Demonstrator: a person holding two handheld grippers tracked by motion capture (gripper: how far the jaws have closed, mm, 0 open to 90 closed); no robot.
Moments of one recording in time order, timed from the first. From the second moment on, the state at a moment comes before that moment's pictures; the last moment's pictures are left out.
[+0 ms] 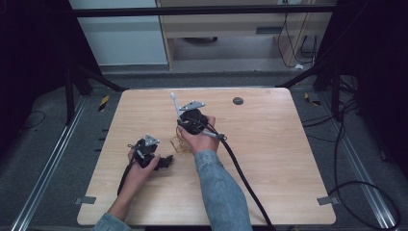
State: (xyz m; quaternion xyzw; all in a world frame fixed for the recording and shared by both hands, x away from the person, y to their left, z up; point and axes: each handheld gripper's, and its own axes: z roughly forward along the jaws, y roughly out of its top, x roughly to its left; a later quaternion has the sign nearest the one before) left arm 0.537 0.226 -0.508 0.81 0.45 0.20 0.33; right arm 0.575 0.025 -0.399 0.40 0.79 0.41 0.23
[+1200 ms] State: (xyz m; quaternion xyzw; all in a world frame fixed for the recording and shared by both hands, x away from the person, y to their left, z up) left arm 0.537 0.226 -0.508 0.81 0.45 0.20 0.33; right arm 0.565 -0.011 -0.368 0.40 0.74 0.47 0.27
